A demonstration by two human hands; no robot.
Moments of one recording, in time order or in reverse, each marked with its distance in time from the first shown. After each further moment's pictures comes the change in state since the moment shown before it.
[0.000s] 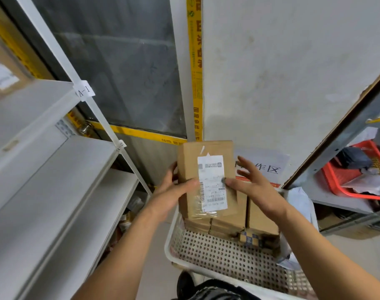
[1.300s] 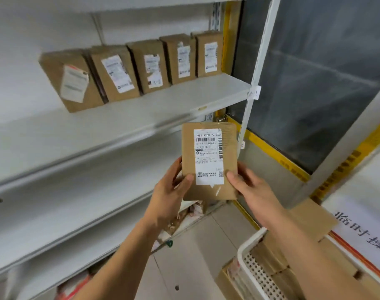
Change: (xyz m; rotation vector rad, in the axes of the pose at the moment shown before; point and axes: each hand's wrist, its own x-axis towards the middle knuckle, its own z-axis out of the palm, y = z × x) left_hand -0.279 -0.046 -0.184 0.001 0.808 0.329; right_hand -0.058 -0.102 0.306 -0.047 -0.549 -0.201
